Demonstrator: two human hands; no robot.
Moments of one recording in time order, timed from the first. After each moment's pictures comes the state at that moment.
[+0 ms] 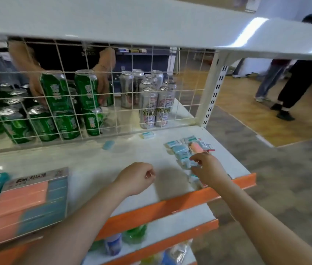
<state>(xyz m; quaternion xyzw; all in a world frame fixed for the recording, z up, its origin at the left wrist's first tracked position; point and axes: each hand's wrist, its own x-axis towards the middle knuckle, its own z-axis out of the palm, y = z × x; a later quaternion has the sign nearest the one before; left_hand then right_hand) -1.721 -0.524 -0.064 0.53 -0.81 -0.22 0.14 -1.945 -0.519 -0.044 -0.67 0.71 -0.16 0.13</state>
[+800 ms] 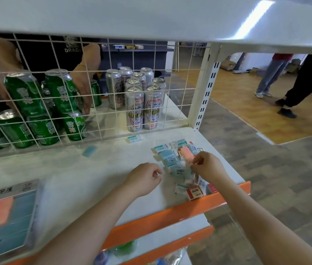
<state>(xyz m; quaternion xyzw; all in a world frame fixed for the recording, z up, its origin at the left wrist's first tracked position) -1.794 -0.564 -0.078 0.55 -0.78 -0.26 0.16 -1.996 -0.559 -0.052 -0.61 0.74 -0.21 0.20</state>
